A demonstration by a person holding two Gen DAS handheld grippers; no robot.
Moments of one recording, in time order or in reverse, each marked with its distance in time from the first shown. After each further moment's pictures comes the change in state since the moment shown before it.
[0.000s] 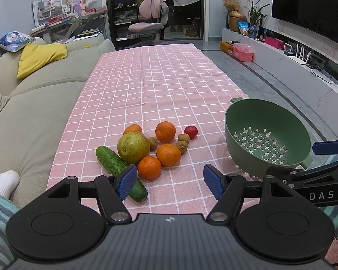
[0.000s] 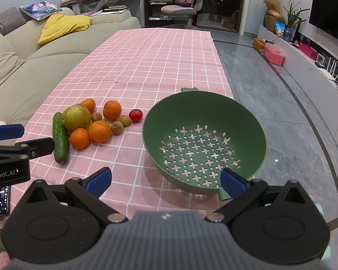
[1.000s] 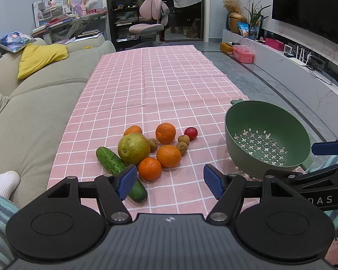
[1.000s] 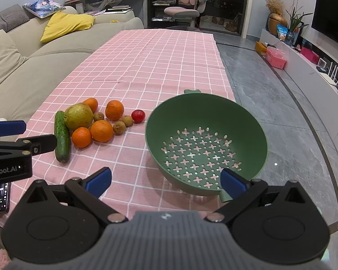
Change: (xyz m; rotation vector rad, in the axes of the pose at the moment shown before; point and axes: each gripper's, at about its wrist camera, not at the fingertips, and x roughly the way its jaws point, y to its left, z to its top) left arm 0.001 0.001 -0.001 -0.005 -0.009 0.001; right arm 0.000 0.004 -0.001 -0.019 -0.007 0.000
